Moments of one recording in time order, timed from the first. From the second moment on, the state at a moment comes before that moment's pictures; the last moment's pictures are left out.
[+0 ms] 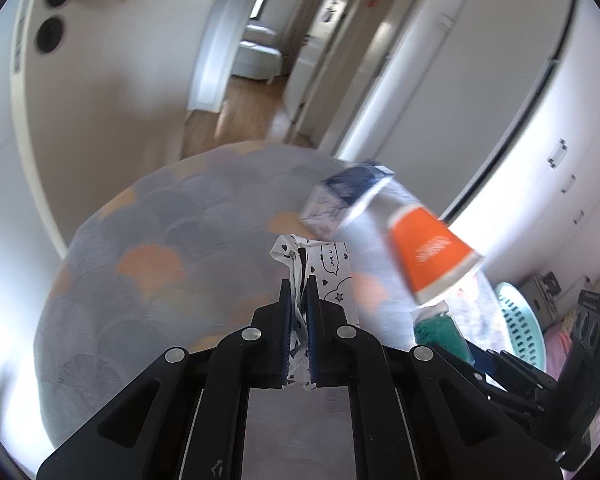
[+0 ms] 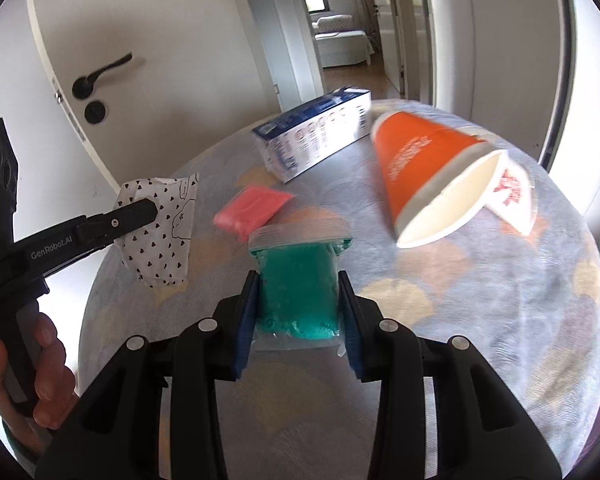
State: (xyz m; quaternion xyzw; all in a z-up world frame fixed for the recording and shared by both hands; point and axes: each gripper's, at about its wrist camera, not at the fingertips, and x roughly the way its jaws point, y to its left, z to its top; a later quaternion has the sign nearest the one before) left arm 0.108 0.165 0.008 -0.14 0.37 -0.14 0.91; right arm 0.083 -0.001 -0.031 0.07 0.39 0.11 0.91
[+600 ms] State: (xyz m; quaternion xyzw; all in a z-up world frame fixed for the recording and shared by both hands) left arm 0.099 -0.028 0.046 -0.05 0.34 -0.31 0.89; right arm 0.030 -0.168 0.012 0.13 0.31 -0.06 0.94
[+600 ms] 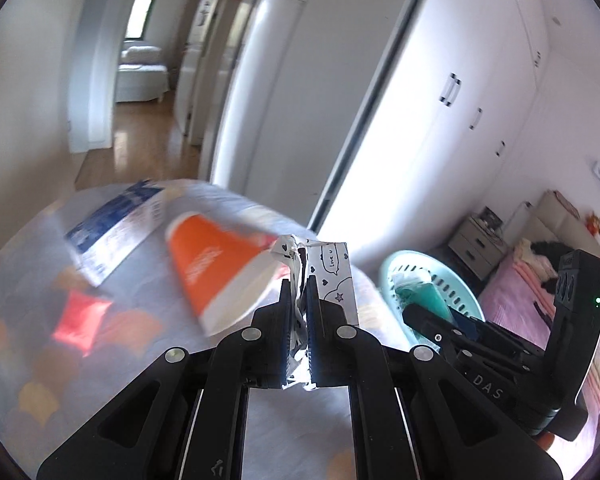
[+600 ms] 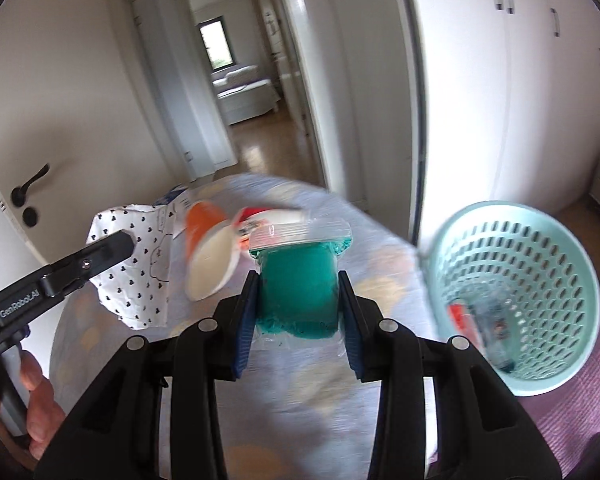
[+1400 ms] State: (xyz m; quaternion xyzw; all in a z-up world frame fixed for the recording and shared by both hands) left arm 0.126 -0.259 -0.013 0.02 0.41 -0.44 0.80; right arm 0.009 -0.367 -0.042 0.25 0.34 -0.26 0.87
